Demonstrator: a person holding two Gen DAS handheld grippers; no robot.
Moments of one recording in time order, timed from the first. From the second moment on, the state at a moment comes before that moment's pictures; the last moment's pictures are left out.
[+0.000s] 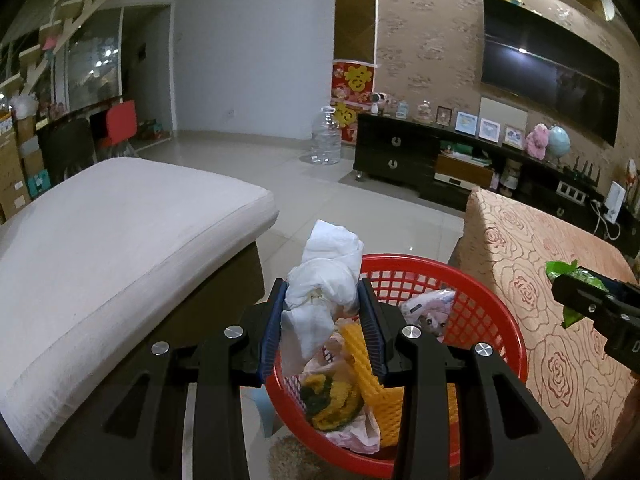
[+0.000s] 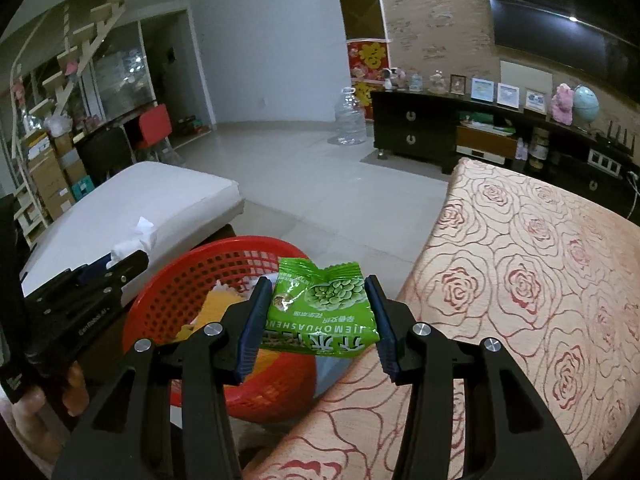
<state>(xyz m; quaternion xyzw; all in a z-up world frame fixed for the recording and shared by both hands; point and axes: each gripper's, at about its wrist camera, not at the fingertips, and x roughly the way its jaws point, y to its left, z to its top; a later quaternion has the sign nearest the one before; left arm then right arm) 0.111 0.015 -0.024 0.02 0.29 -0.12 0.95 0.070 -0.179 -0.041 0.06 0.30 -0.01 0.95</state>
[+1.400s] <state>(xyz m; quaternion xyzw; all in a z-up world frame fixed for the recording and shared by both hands) 0.131 -0.002 -0.039 0.04 0.33 -0.15 0.93 0.107 -0.170 -0.043 0.10 0.31 0.03 0.95</state>
